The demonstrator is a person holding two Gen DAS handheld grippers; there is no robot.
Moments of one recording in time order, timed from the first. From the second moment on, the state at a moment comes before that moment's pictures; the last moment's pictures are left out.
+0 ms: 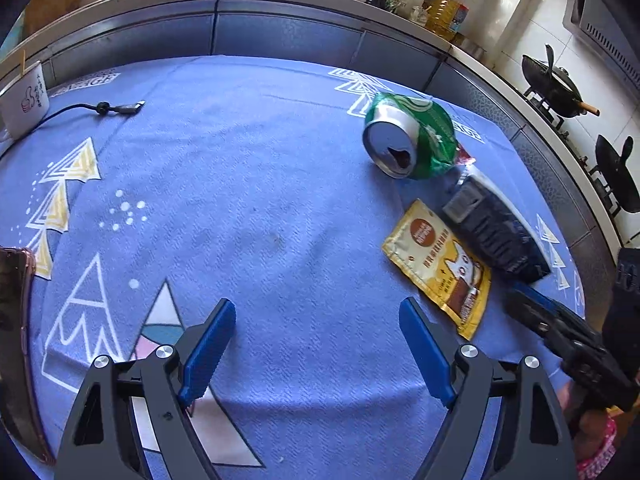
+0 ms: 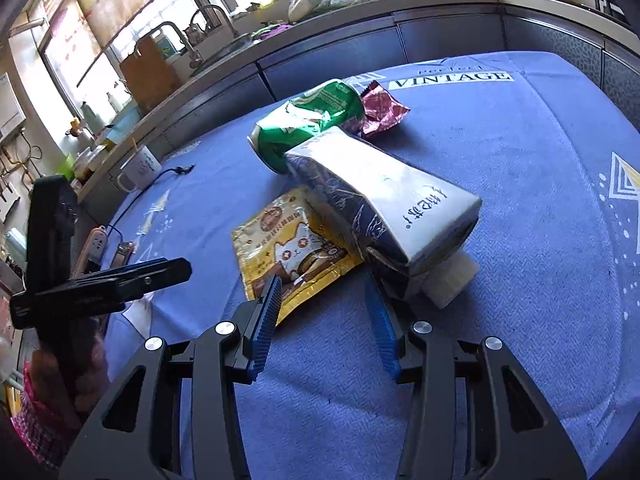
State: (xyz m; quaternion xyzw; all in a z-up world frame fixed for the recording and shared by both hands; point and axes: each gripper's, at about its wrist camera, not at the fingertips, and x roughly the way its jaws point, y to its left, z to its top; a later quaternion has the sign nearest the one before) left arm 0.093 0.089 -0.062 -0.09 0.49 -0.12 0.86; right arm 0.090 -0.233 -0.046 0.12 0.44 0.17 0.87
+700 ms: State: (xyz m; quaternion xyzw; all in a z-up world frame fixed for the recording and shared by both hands) left arm 0.107 0.113 -0.063 -0.18 0.50 -0.16 0.83; right arm 0.094 -0.217 -0.054 0.24 0.45 0.30 0.80
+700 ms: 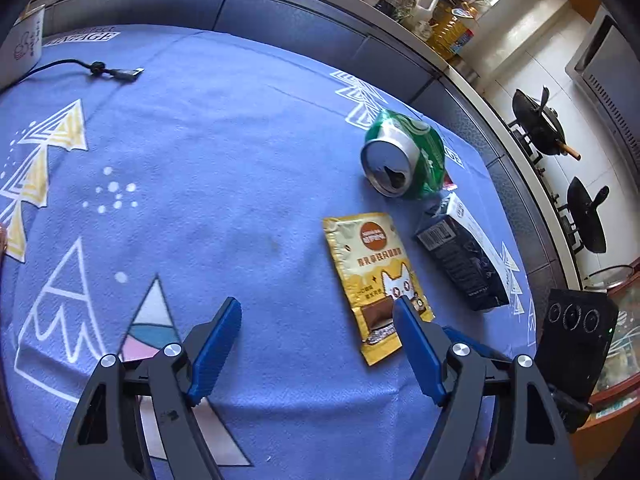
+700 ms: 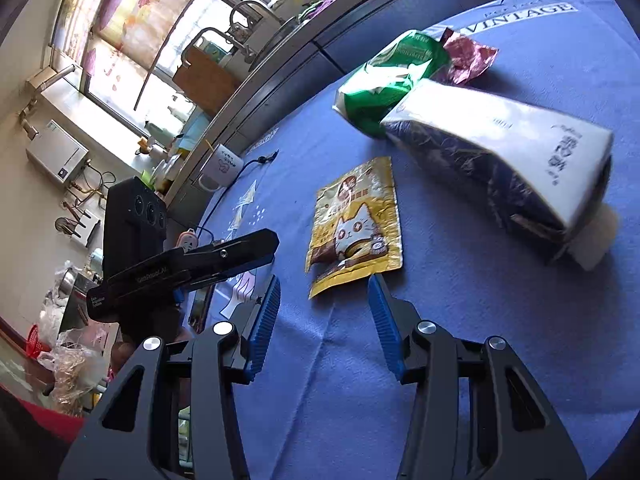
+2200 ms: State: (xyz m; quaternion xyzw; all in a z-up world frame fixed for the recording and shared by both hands) left arm 0.123 0.121 -0.074 -0.34 0.49 -0.25 0.76; right arm 0.136 -0.185 -0.084 0.26 0.48 0.26 0.80
